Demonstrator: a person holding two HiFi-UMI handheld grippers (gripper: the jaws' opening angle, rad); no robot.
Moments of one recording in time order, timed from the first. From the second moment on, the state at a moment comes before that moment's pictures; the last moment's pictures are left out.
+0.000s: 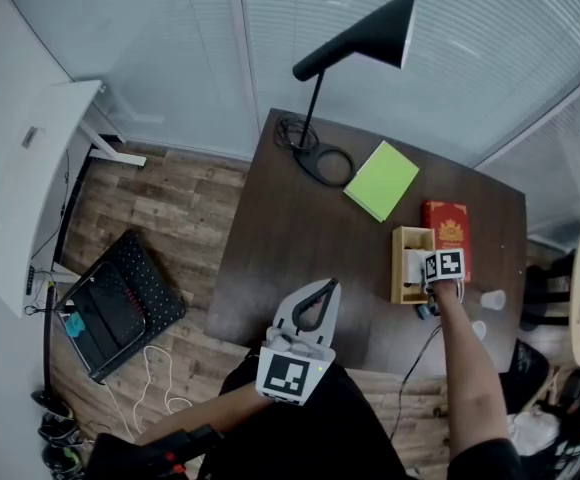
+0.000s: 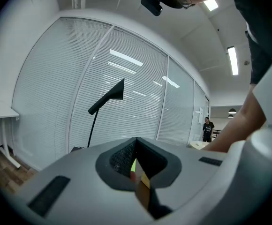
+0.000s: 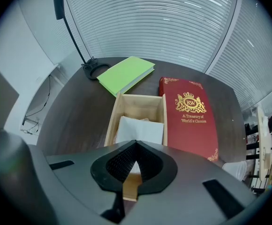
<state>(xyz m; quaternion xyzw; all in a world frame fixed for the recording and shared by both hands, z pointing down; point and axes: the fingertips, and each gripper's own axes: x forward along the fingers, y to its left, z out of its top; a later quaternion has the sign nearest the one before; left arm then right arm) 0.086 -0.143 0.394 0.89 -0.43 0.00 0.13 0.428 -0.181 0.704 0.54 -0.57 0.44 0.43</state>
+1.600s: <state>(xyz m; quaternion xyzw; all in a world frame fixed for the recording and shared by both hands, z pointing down) 0.075 -0.085 0.381 0.89 -0.44 -0.04 0.12 0.404 -0.169 0.642 0.55 -0.60 0.41 0.43</state>
